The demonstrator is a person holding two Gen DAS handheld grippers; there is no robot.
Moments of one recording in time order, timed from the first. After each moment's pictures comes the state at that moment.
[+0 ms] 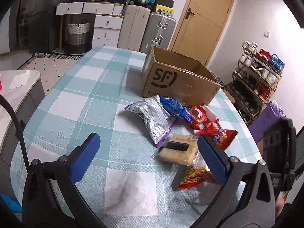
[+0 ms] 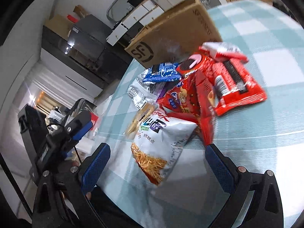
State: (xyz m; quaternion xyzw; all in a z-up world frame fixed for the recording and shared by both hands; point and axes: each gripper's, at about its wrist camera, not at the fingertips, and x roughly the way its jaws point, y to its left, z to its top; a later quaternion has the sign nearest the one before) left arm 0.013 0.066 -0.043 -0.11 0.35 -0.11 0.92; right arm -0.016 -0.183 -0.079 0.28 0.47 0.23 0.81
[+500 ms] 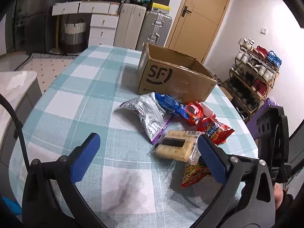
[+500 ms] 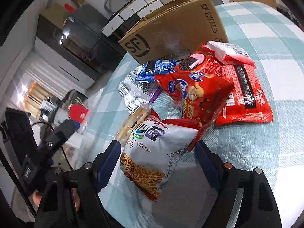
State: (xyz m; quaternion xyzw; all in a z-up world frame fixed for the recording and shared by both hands) left arm 0.007 0.063 -0.043 -0.11 0.36 -0.12 0.92; right arm 0.011 -0.160 -0.076 0.21 0.49 0.22 0.82
